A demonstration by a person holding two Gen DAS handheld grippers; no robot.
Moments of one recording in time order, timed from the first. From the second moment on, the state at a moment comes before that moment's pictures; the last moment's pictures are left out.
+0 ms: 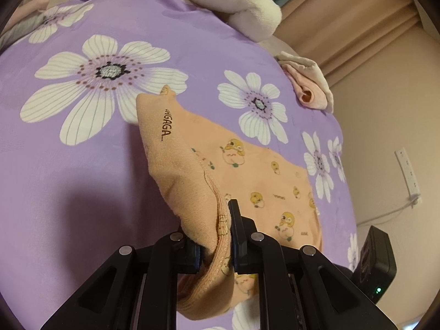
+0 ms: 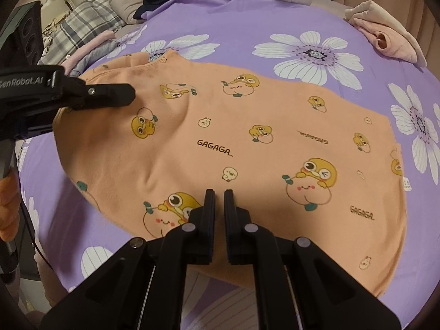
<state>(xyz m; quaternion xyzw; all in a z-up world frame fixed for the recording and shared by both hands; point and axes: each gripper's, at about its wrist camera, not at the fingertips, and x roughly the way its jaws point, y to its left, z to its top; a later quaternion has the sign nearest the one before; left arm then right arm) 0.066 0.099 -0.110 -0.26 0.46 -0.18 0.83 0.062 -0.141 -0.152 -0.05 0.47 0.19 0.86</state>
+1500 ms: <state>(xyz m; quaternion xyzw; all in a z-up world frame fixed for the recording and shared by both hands) 0.053 -0.067 -0.073 -0.03 0.46 -0.29 0.84 0.065 -0.307 -0.166 0.35 0.47 0.15 0.80</state>
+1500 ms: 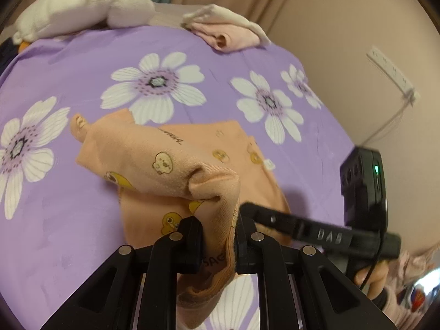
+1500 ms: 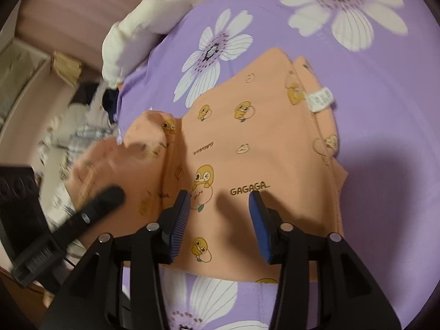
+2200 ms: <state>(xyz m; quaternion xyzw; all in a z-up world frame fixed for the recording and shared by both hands) 0.046 -0.098 -0.111 -0.02 0.53 -0.35 0.77 0.065 -0.327 -0.196 0.57 0.43 0.25 0.65</state>
